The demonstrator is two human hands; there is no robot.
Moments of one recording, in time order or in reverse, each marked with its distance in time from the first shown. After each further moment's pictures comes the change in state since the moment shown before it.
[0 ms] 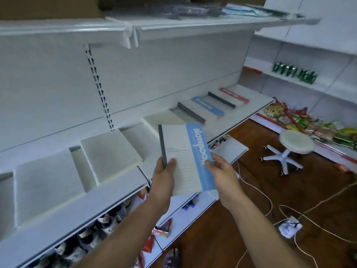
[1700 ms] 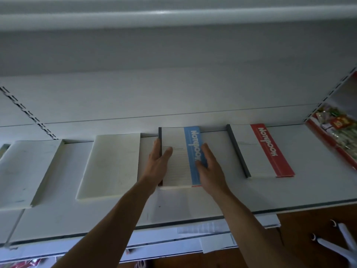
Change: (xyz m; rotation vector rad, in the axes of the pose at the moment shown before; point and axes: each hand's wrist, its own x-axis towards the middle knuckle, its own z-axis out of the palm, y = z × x) left_hand 0.340 0.006 0.230 0.232 0.427 0.108; right_hand 0.453 -0.031 -0.090 -0.419 -0.640 -0.119
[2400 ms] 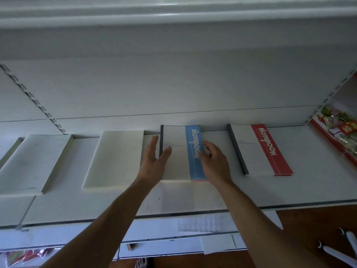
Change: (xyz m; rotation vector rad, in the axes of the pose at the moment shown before) left_hand -0.034 0.013 -0.005 0.181 0.117 0.027; right_hand 0.001 -0.013 -0.016 -0.213 0.094 -0.123
